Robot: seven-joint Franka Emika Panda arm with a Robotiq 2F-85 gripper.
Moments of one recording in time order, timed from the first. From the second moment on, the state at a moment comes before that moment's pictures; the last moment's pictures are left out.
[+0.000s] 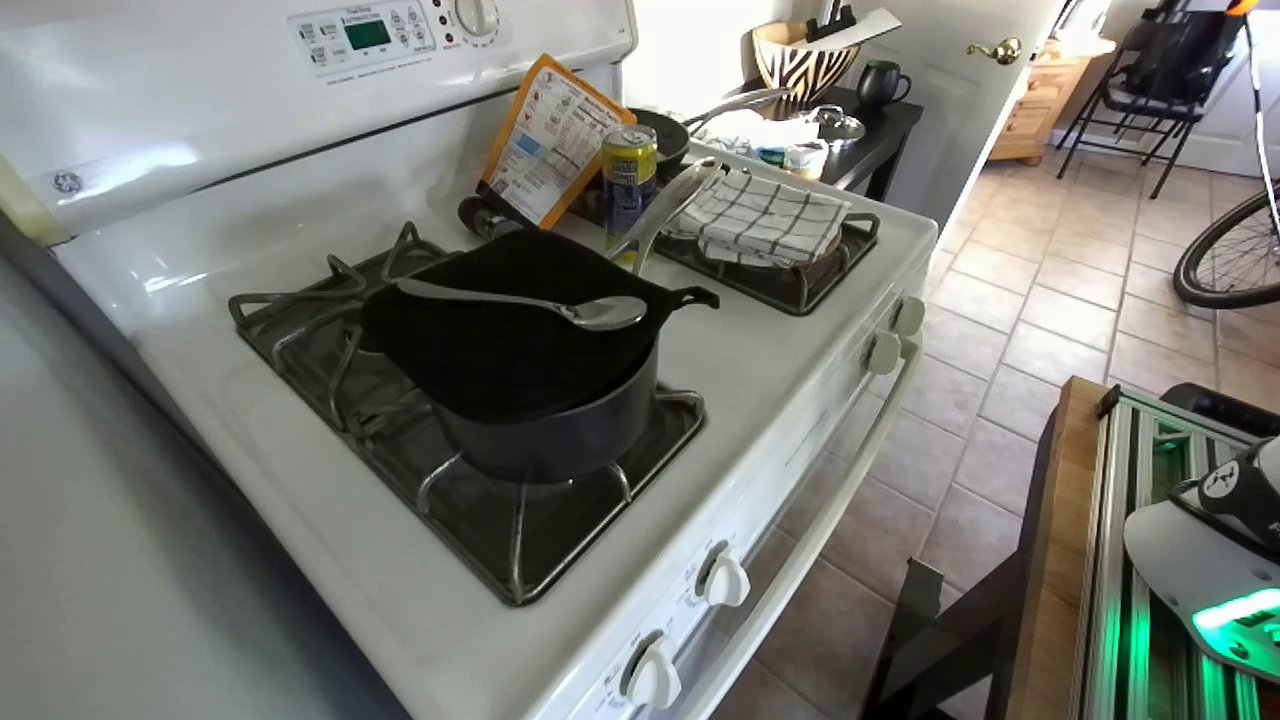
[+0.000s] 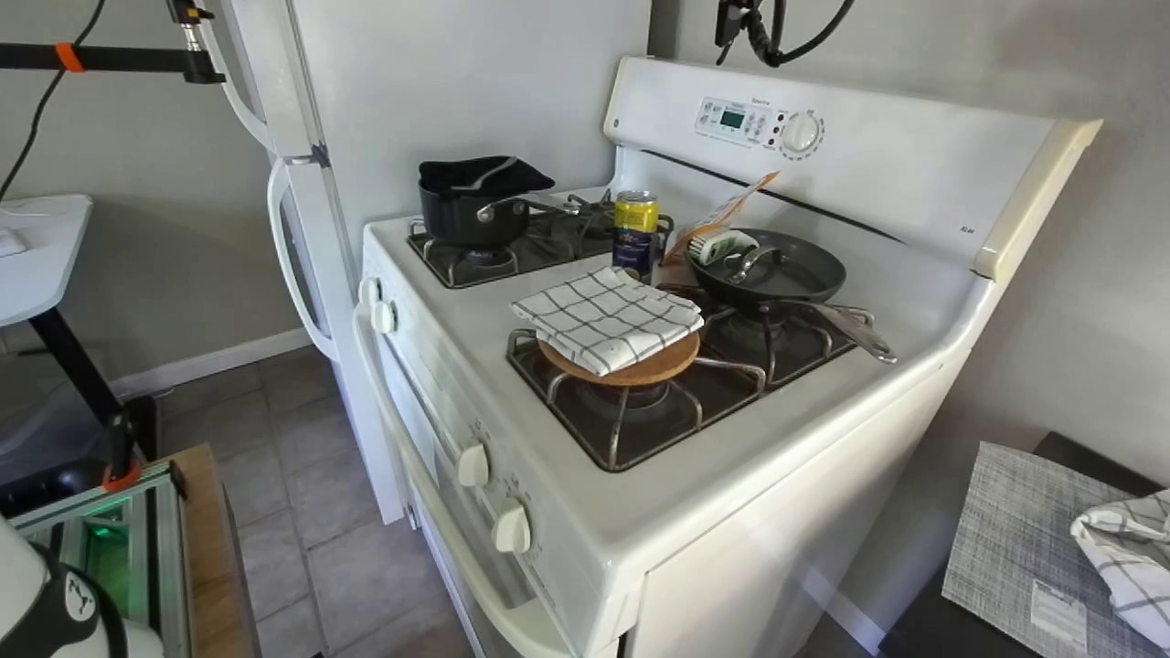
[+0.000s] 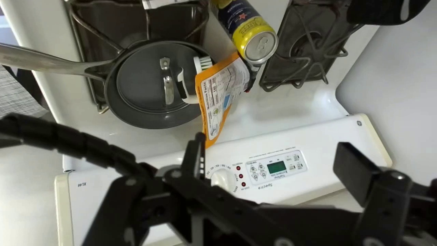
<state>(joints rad) 0.05 -0.29 -0.24 -2.03 0.46 2.18 -0.39</state>
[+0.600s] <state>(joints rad) 0.06 -0.22 -0.24 -2.00 0.59 2.21 -0.55</state>
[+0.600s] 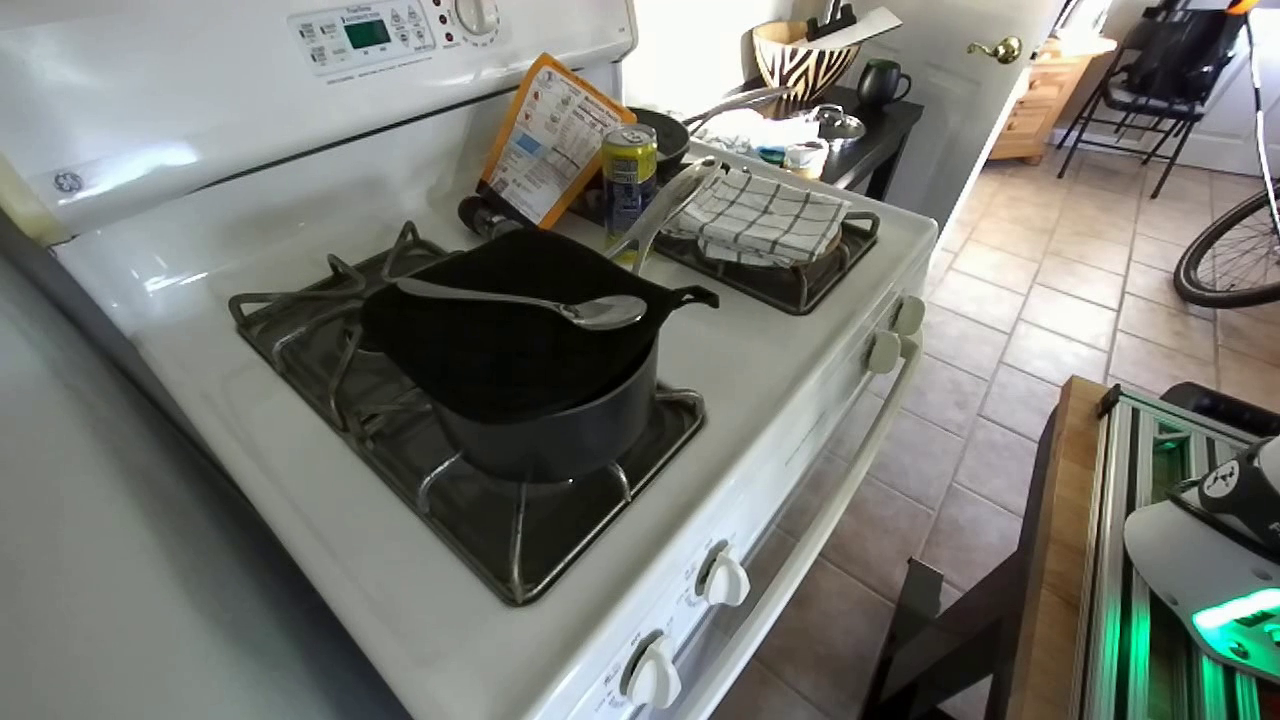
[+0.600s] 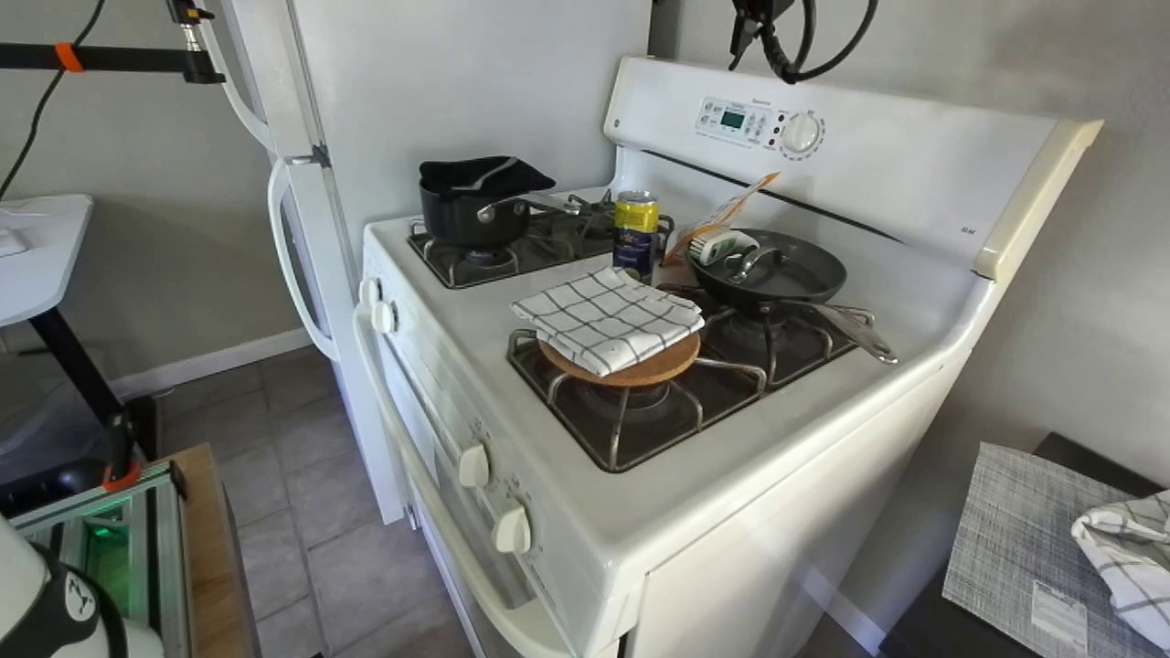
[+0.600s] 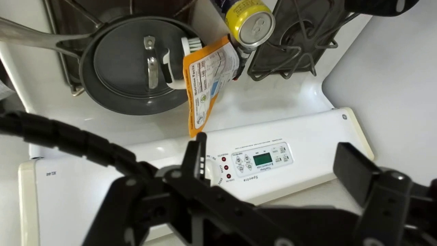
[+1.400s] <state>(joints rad) -0.09 0.41 -0.10 -1.47 0.74 2.10 -0.82</state>
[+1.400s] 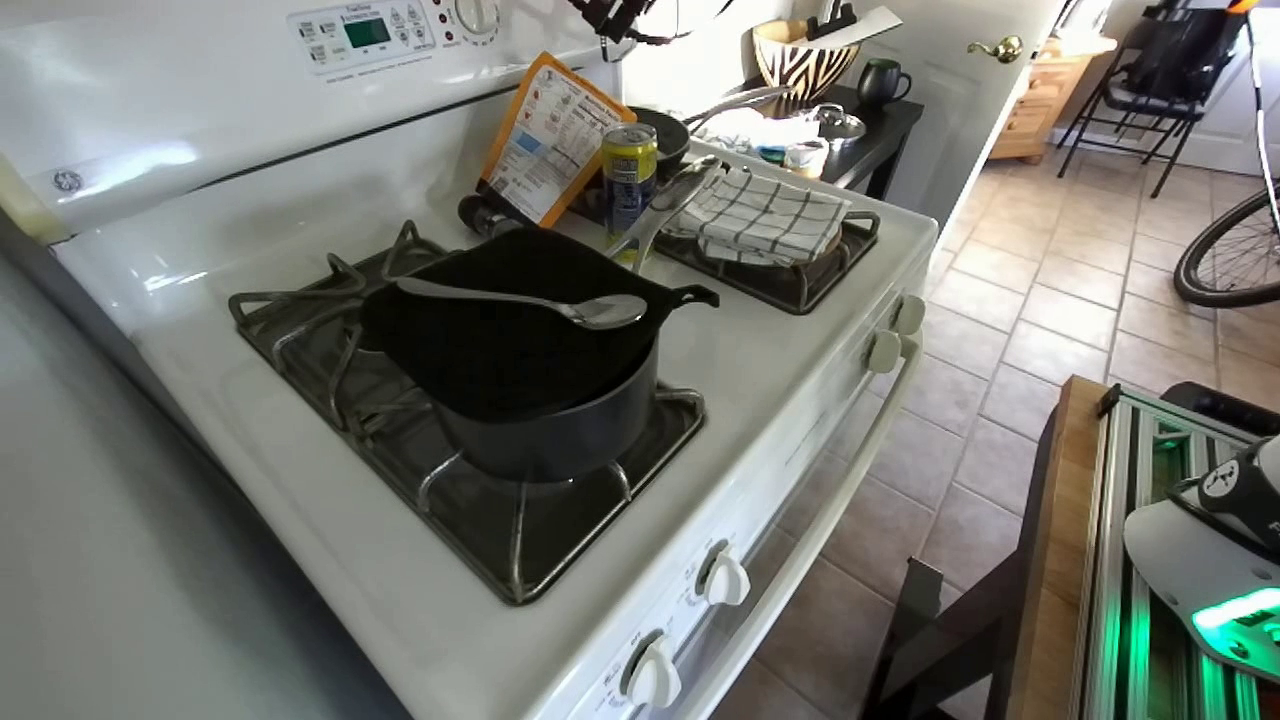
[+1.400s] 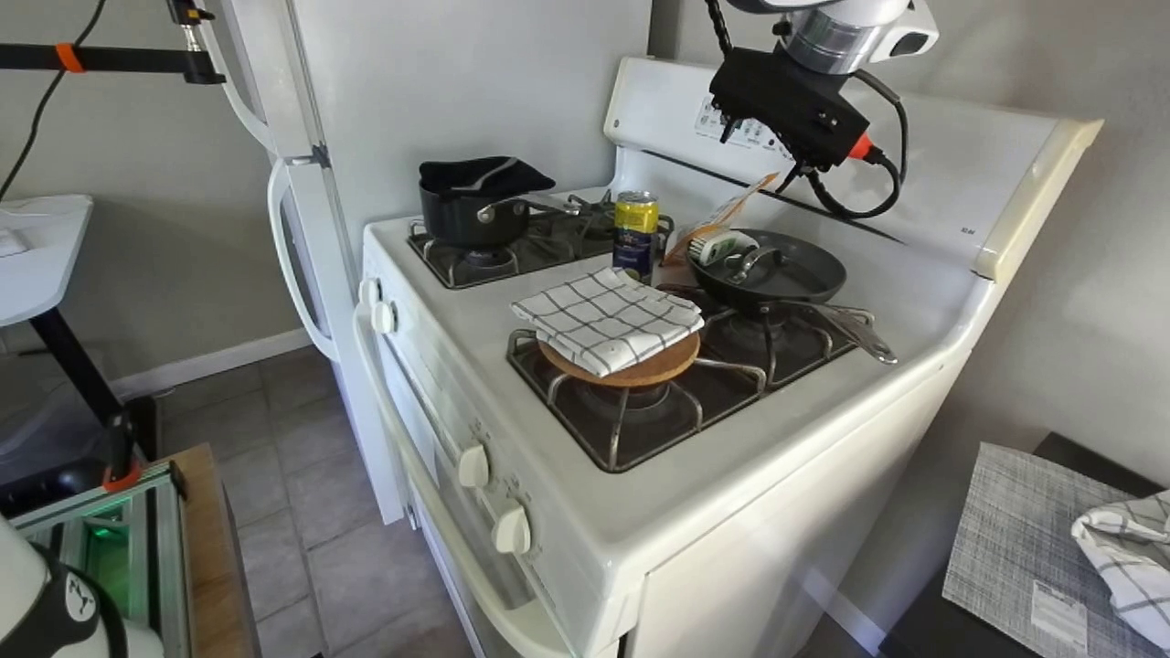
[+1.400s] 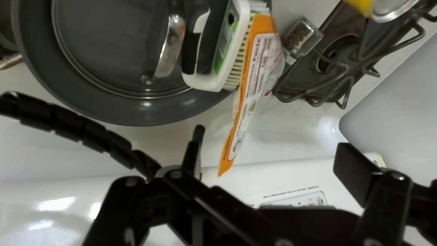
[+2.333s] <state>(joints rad) -0.16 0.53 0.02 -1.40 0.72 2.09 -0.67</state>
